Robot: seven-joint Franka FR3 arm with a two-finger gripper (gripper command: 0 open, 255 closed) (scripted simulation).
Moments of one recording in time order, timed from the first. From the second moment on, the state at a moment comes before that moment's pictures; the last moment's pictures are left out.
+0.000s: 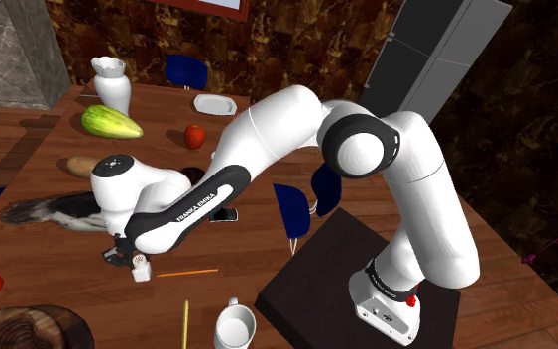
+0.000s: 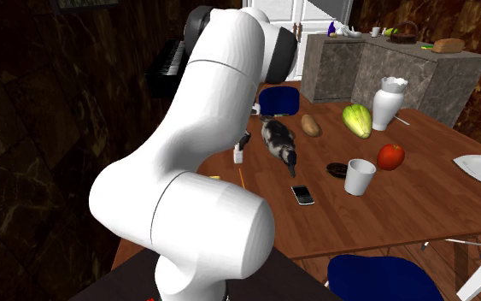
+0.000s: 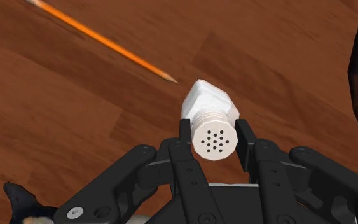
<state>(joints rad) 0.39 0.82 0.32 -1.58 -0.30 2.35 0.95</state>
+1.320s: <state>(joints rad) 0.35 0.64 0.37 -1.60 -0.24 2.18 0.92</state>
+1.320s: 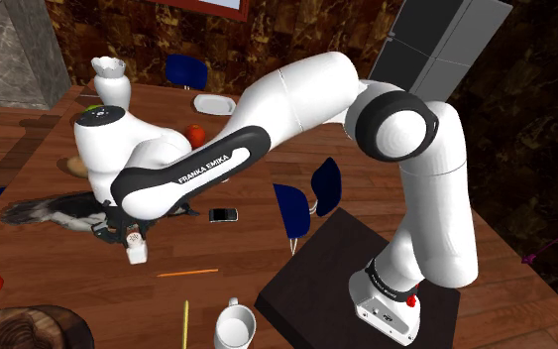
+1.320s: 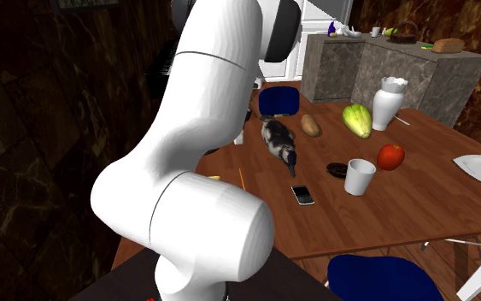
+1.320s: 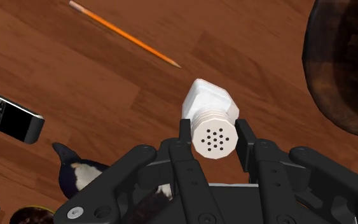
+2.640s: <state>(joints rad) 0.26 0.53 0.38 -1.56 -0.19 2.04 0.81</state>
